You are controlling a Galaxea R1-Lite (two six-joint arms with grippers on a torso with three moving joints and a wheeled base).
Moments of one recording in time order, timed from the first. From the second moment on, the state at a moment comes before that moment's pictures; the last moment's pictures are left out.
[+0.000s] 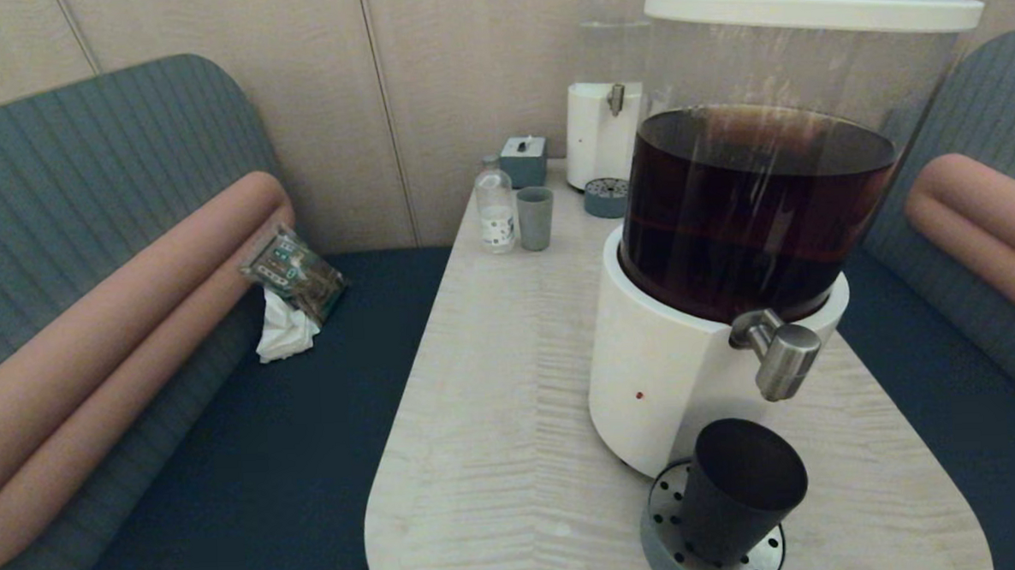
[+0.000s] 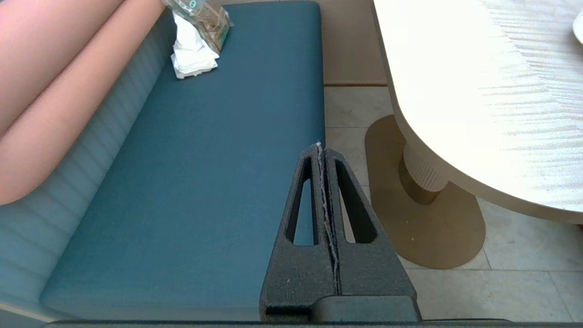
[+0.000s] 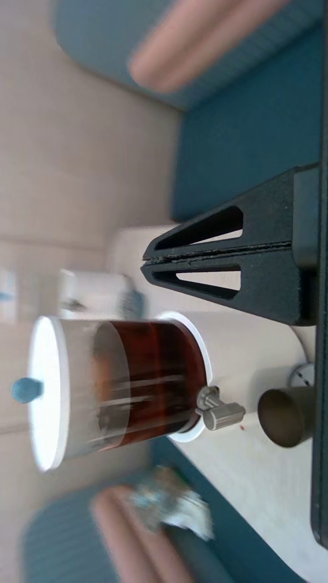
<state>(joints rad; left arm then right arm) 0.00 0.00 -0.03 0.08 -0.02 0.02 -0.02 0.50 -1.10 0.33 0.06 0.03</state>
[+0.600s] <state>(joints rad) 0.00 0.00 -0.03 0.08 -0.02 0.02 0.17 1.04 -1.28 0.51 0.07 0.17</state>
